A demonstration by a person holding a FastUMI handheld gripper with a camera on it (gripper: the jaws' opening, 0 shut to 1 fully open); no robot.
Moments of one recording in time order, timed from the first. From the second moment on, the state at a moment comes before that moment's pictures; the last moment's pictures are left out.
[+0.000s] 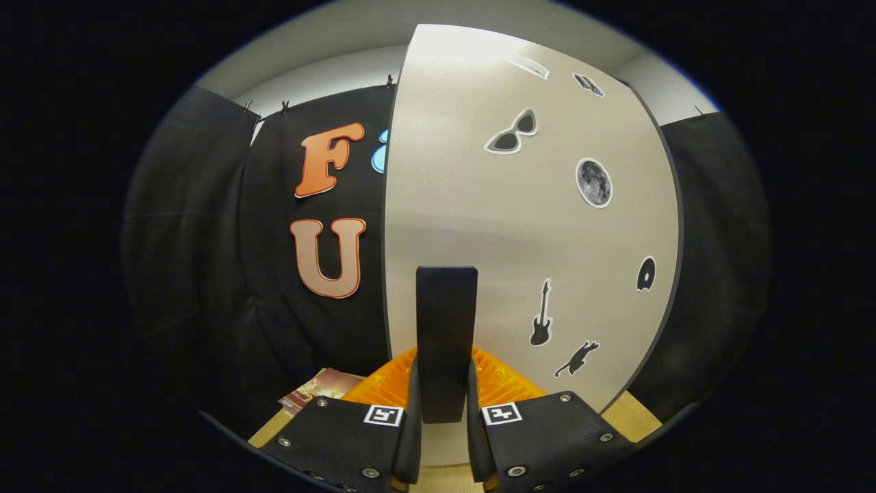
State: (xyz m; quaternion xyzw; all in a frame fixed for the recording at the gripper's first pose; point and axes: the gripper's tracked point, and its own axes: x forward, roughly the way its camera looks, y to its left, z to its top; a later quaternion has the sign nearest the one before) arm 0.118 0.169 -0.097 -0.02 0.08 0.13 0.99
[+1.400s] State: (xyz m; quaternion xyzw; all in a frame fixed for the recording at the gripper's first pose) arm -0.025 -0.045 -0.092 0.00 0.07 0.05 1.00
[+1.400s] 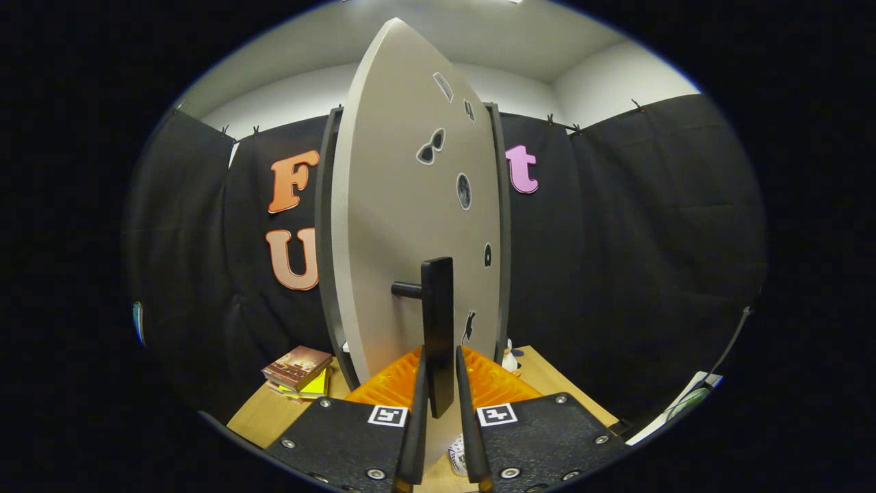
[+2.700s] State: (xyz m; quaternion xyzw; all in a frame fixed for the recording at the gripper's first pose) arm -0.070 -0.178 -0.080 0.01 0.05 -0.12 0.99
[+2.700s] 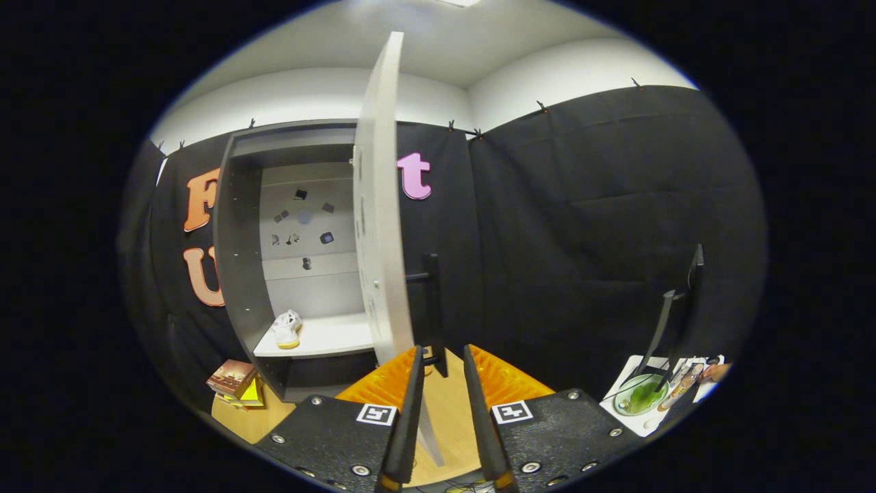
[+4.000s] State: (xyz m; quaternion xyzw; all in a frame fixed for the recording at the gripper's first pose) arm 0.017 -0.022 -0.423 -0.14 0.26 0.06 0.95
